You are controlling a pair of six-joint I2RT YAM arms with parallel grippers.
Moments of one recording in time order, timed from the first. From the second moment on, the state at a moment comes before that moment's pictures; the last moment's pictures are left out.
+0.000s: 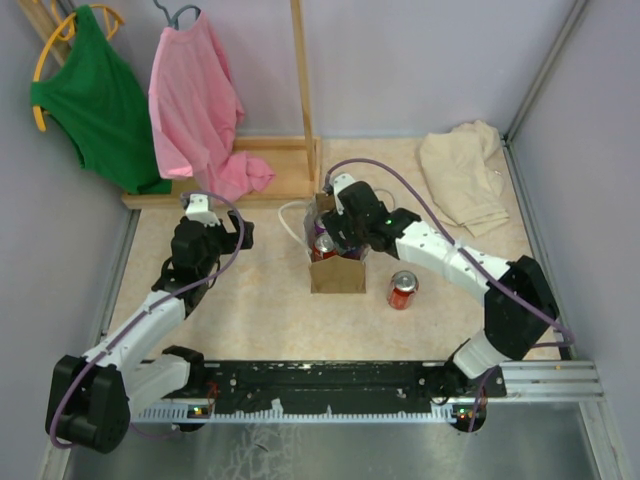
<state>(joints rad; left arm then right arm) -0.29 1.00 0.48 0.25 -0.13 -0.32 0.73 1.52 1.17 -0.43 0.20 0.03</state>
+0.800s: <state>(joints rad) -0.29 1.00 0.48 0.25 -0.13 -0.32 0.71 1.68 1.17 -0.36 0.22 0.05</state>
